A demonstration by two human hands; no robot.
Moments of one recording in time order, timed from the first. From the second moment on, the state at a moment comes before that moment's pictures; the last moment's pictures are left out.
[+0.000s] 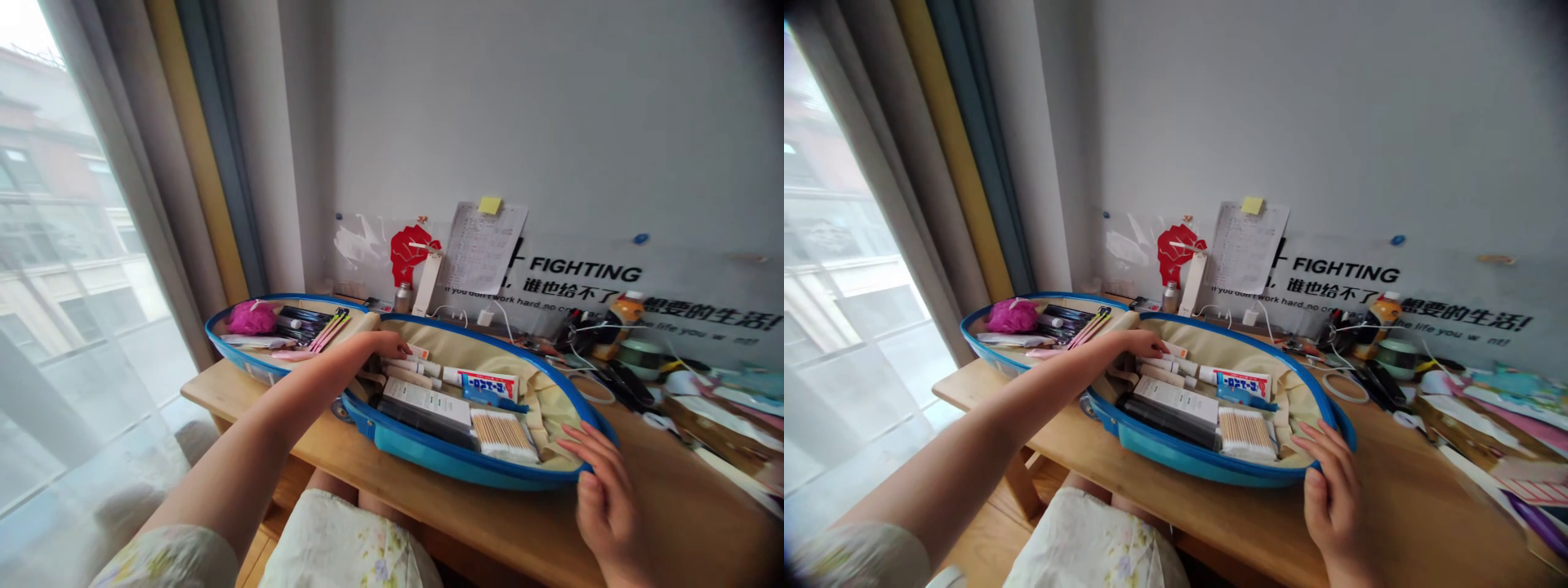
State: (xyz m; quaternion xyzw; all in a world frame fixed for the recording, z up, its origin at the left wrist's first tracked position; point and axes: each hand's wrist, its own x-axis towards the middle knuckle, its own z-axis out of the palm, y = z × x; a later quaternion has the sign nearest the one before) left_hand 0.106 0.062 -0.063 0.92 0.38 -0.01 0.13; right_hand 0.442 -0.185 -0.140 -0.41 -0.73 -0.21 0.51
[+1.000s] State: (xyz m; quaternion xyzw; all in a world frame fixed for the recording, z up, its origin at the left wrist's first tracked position) left_hand -0.060 0.072 -0.022 0.75 0.66 0.03 -0.08; right_hand 0.445 -0.185 -0.140 -0.42 -0.72 -0.21 0.51
